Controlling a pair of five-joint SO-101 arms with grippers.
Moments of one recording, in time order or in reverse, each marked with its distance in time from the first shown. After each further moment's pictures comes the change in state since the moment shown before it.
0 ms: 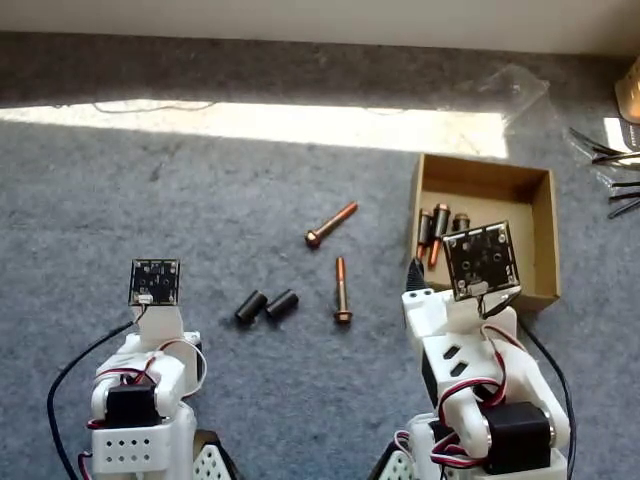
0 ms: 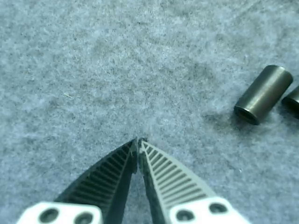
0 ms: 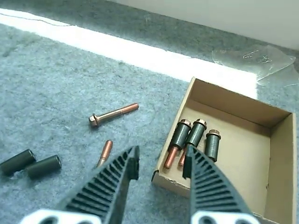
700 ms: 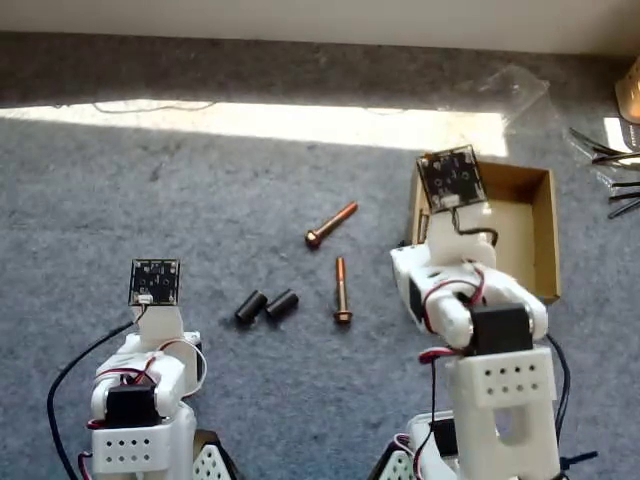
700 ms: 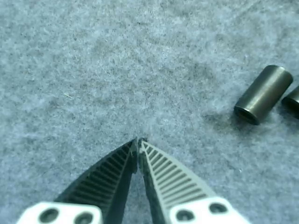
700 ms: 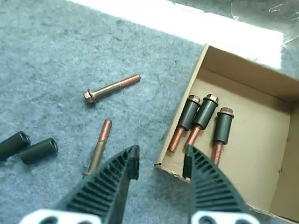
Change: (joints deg) left arm 0.0 0.0 0.0 0.0 0.0; right arm 0.0 30.3 -11.3 -2.6 0.0
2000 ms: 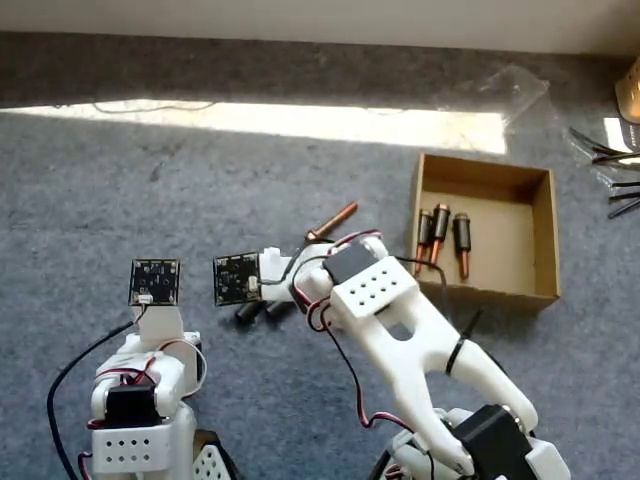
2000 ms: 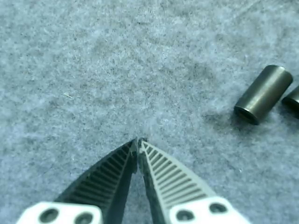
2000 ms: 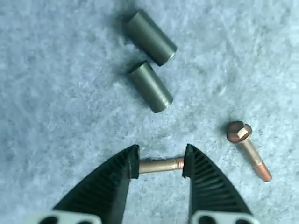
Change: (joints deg) left arm 0.0 0.0 0.0 0.0 0.0; right arm -27.3 36.2 -3.0 -10.4 54.2
